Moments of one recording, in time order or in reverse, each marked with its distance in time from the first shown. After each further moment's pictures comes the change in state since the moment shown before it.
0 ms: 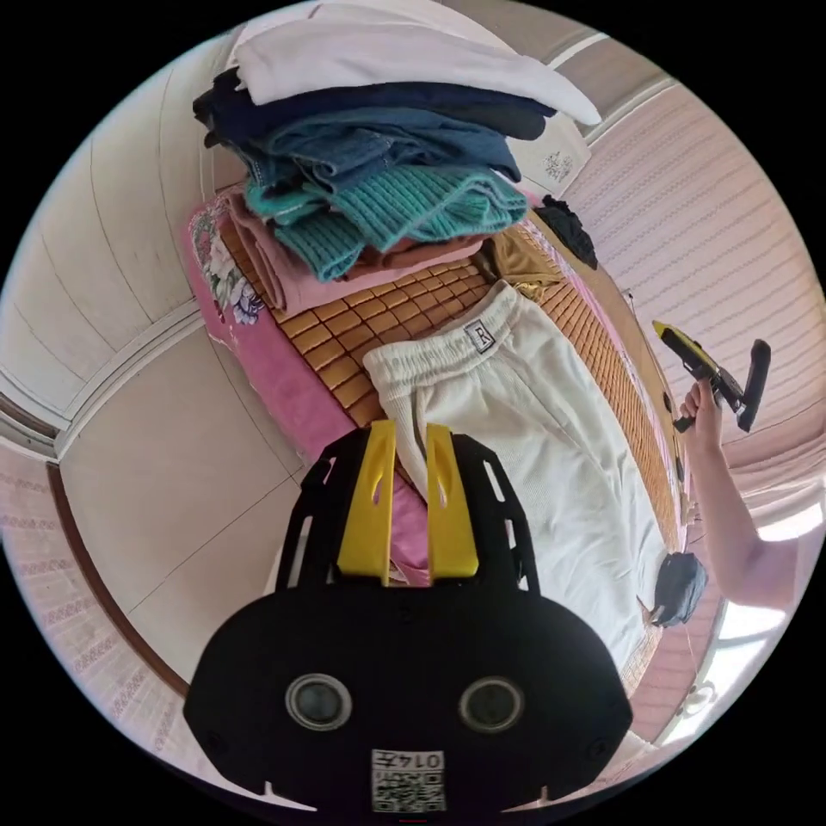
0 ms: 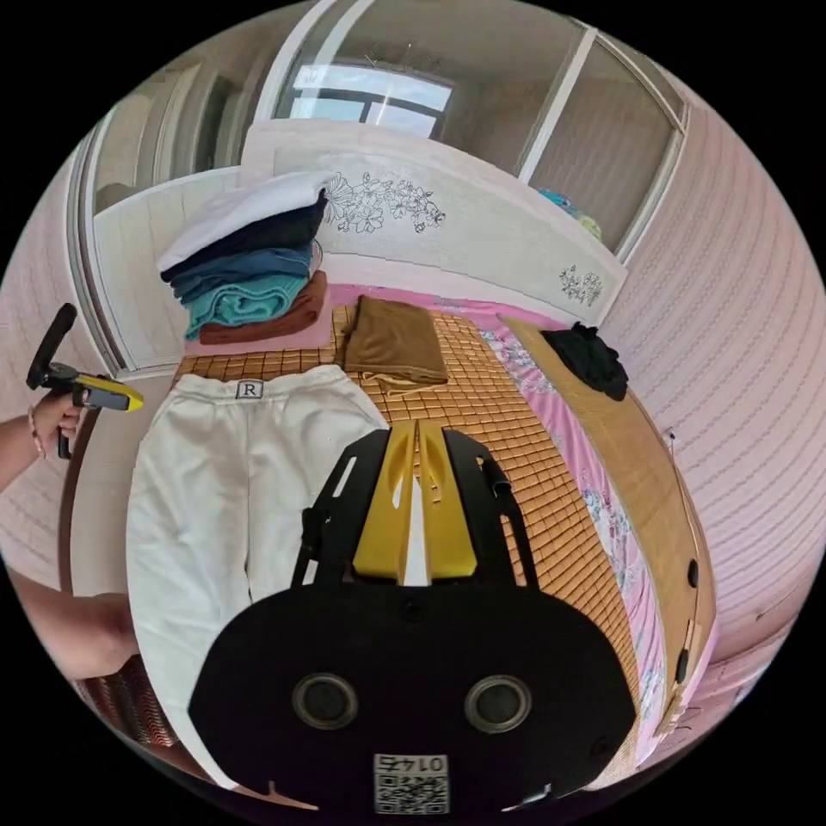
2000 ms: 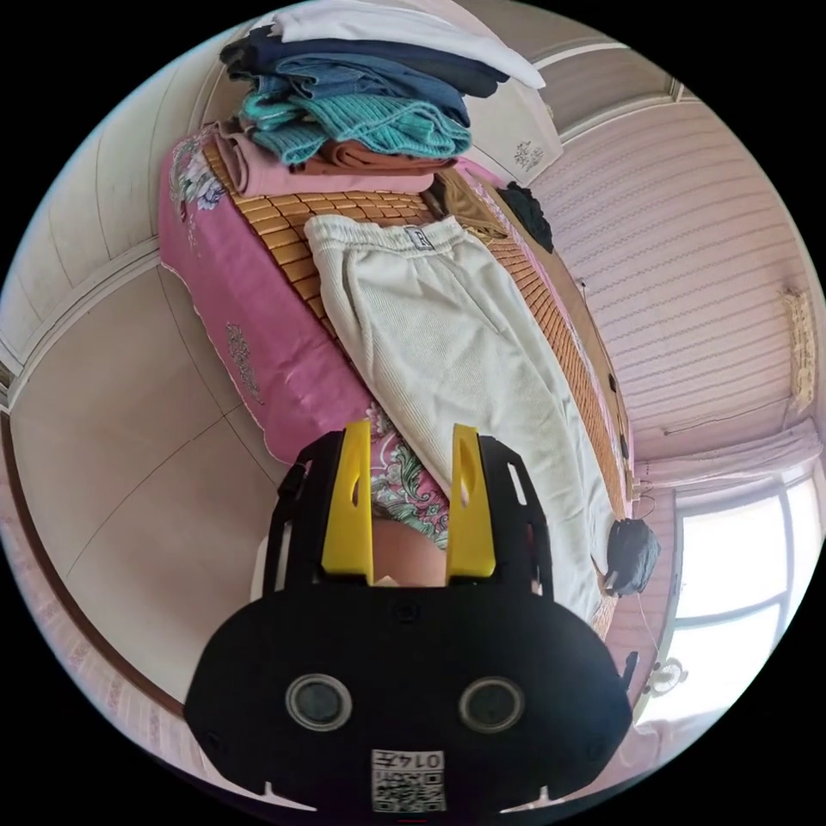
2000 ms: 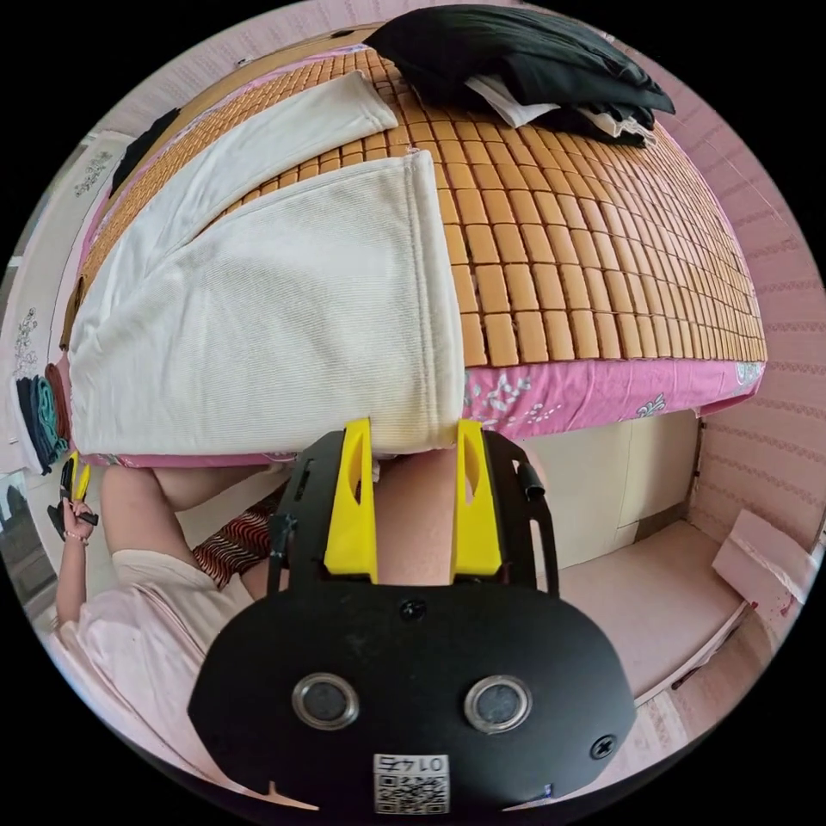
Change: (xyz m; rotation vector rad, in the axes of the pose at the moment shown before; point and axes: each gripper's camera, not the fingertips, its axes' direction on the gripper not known) left arm -0.051 0.055 0.015 -0.049 0.209 -0.060; right arm -0.091 0.751 -0.340 -0.747 0.121 1.388
